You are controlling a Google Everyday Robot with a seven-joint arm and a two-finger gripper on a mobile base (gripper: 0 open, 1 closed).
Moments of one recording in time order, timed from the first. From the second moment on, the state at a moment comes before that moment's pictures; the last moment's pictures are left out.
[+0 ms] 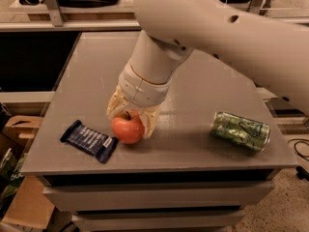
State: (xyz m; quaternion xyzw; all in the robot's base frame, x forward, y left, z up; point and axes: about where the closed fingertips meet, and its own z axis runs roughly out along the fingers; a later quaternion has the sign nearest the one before) arm 0.446 0.056 0.863 -0.96 0.18 0.03 0.19
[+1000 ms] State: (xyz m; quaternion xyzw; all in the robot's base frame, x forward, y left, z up) arm 0.441 0.058 0.859 -0.97 0.17 0.04 0.18
